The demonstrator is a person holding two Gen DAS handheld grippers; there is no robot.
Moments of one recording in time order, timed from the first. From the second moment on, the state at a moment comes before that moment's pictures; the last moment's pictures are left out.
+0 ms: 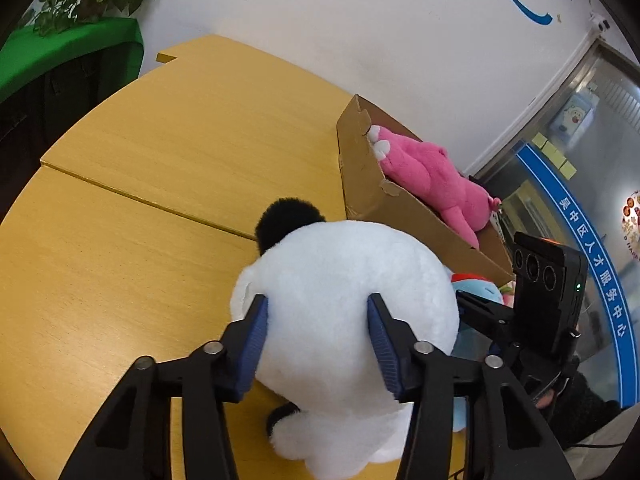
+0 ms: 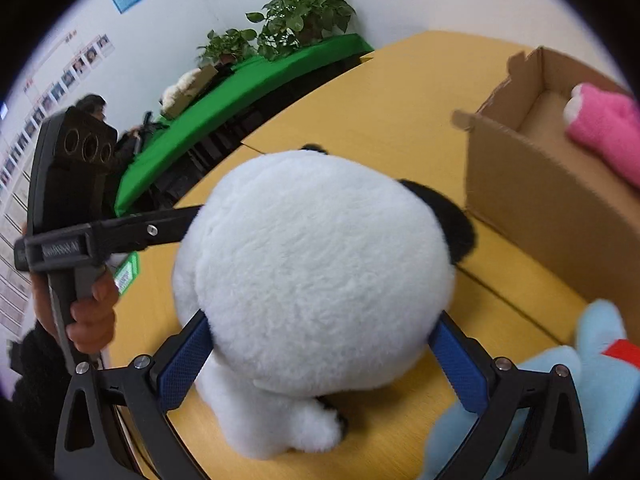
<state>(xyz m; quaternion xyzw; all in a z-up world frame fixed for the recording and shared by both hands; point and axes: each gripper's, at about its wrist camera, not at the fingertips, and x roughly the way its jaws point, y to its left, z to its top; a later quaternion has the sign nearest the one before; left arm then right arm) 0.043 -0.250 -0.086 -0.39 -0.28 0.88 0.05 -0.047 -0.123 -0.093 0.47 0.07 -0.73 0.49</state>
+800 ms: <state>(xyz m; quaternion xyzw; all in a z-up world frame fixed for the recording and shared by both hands) 0.007 -0.167 0.073 -0.28 -0.14 0.94 0.14 -0.054 -0.039 0.012 0.33 -0.01 -0.80 0.50</state>
